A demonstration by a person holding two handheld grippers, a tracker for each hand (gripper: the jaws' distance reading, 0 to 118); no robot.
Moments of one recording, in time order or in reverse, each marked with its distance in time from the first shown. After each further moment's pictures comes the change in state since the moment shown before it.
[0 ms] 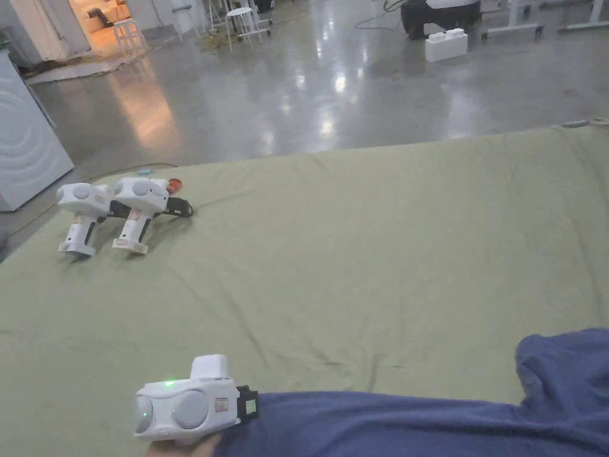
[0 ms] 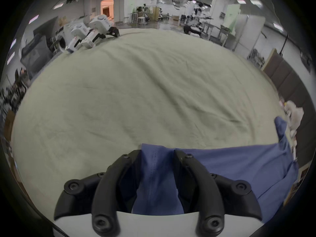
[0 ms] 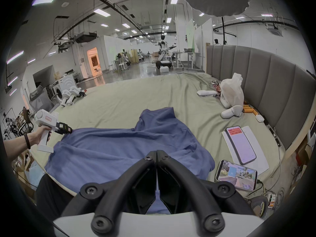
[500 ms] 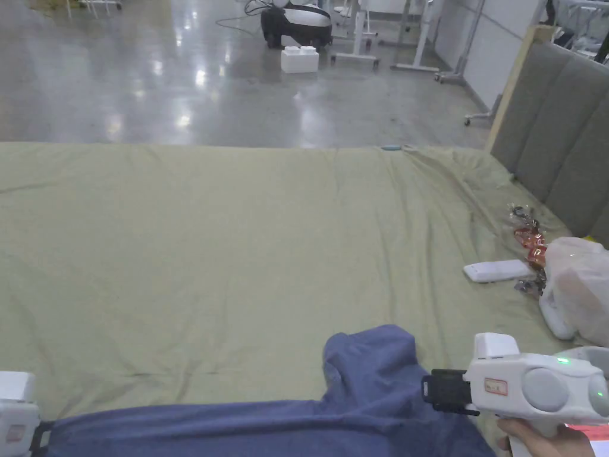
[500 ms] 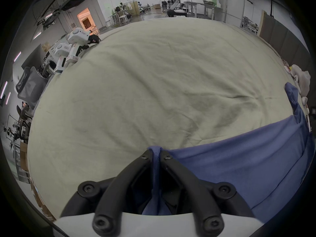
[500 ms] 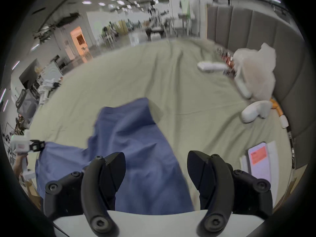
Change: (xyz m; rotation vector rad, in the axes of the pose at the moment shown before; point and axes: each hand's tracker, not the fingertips) left arm 0.030 0.004 -0.011 -0.099 0.065 -0.173; right arm 0.093 0.097 -0.249 -0.428 -0.051 -0.108
